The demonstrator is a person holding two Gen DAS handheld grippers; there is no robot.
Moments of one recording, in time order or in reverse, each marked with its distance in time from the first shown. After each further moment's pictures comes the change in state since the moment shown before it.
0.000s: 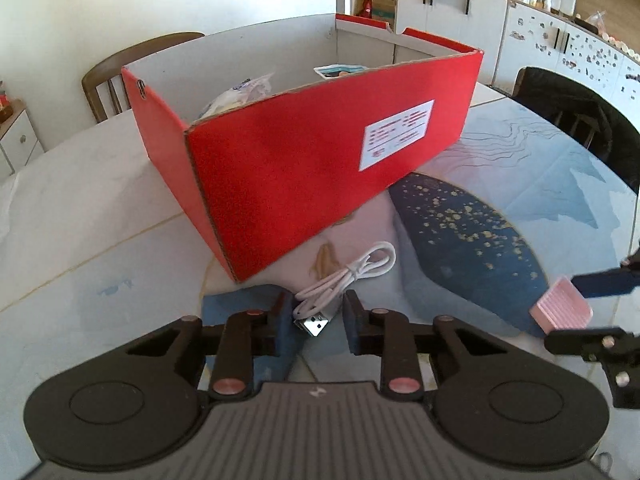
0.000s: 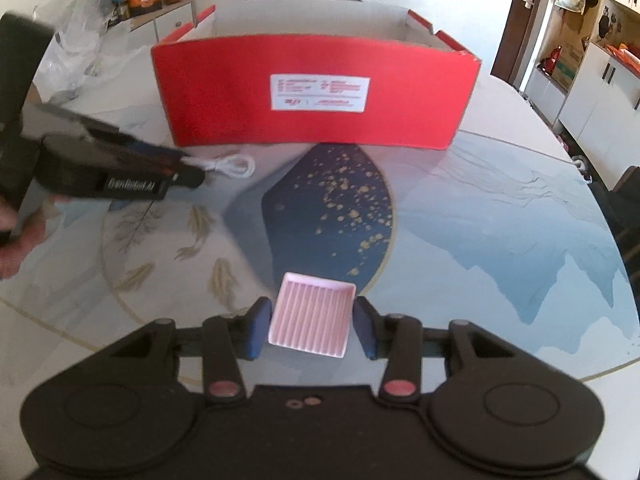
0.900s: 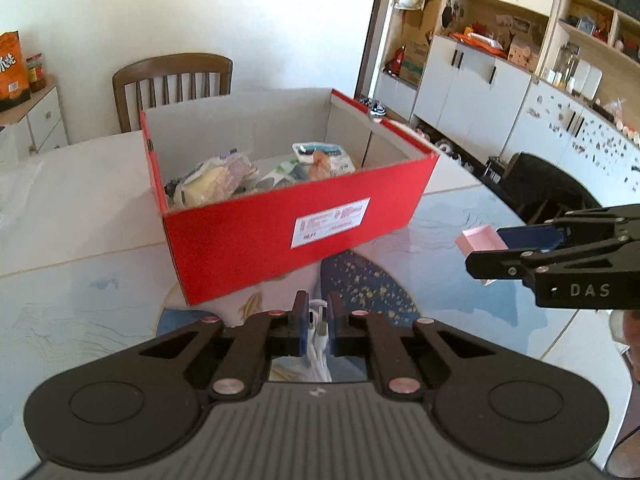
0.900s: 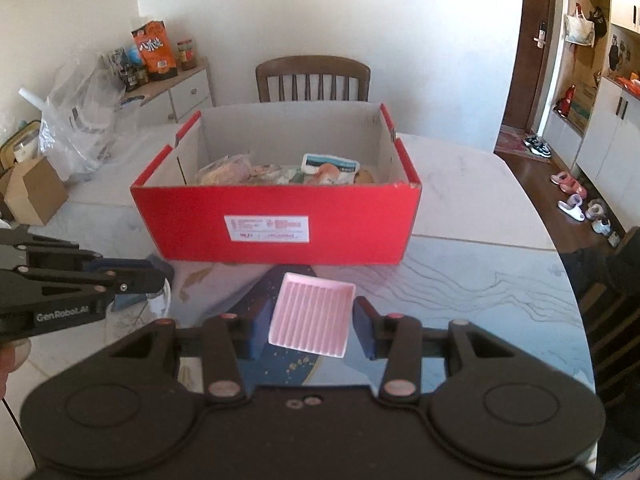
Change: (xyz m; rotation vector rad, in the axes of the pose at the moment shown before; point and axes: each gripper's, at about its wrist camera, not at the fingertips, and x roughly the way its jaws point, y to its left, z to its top) left arm -0.072 -0.045 0.033 -0.211 -0.112 -0.015; right arm -0.046 -0.073 0.069 -0.030 -0.160 0.109
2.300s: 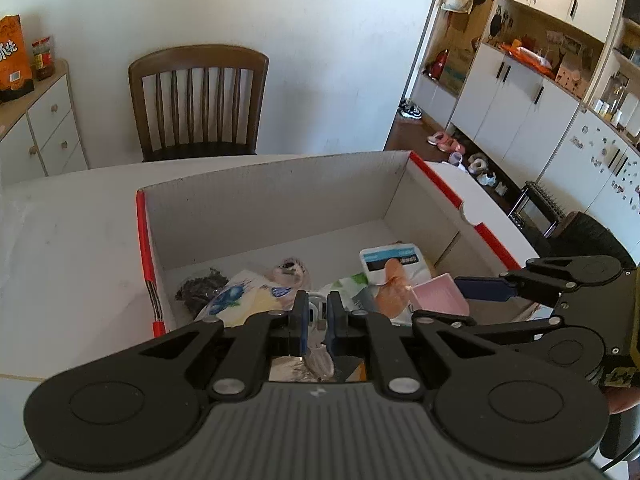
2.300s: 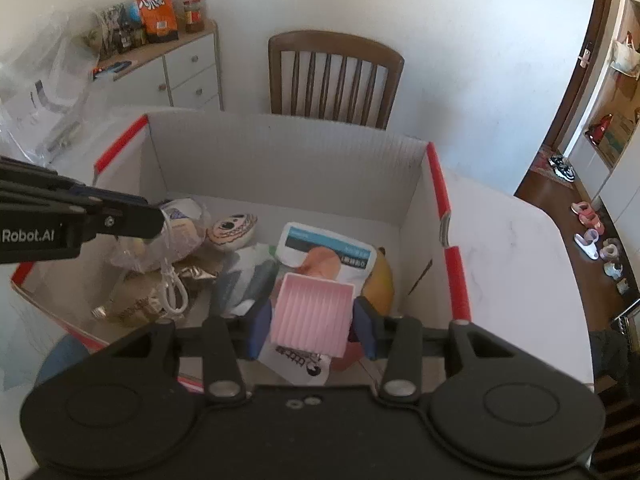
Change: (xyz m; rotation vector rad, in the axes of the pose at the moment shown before) left arm 0.095 0.055 0.127 -0.100 0.060 0.059; right arm 0.140 -0.005 0.103 -0.135 0.107 -0.010
